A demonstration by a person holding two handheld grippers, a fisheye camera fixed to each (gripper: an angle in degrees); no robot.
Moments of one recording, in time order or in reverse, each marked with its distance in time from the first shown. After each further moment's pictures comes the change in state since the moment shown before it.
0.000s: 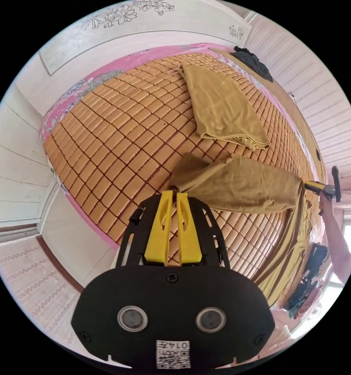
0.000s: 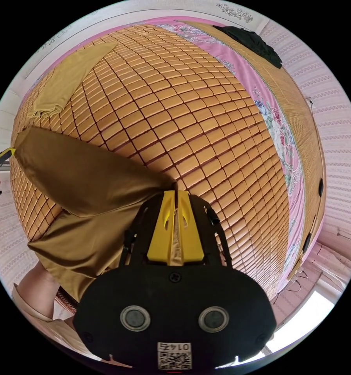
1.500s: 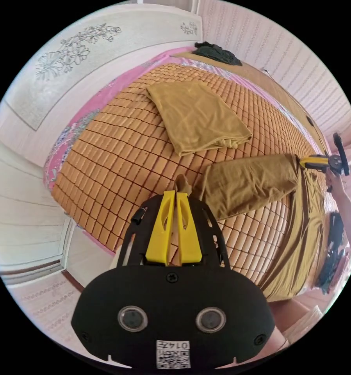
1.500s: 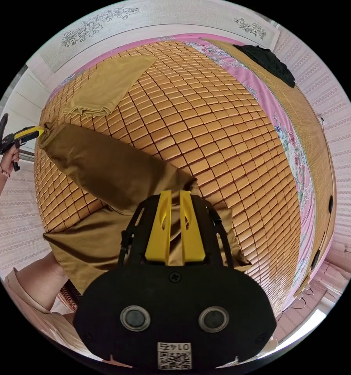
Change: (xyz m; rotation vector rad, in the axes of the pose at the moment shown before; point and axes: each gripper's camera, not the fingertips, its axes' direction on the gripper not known) left arm 0.061 -0.051 -0.021 0.062 -0.091 0.185; right arm -0.042 0.041 -0.048 0.128 -0.115 -0.093
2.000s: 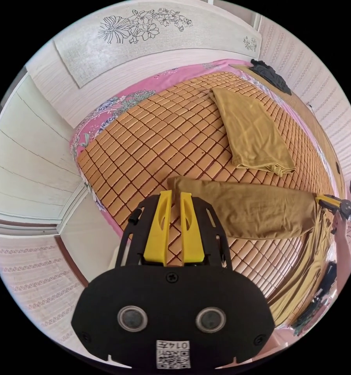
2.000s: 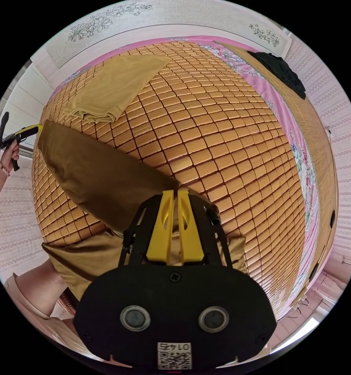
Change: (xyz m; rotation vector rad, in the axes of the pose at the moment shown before) left arm -0.049 0.020 0.013 -0.048 -0.067 -0.245; right arm -0.024 -0.023 0.015 0.006 0.003 -0.036
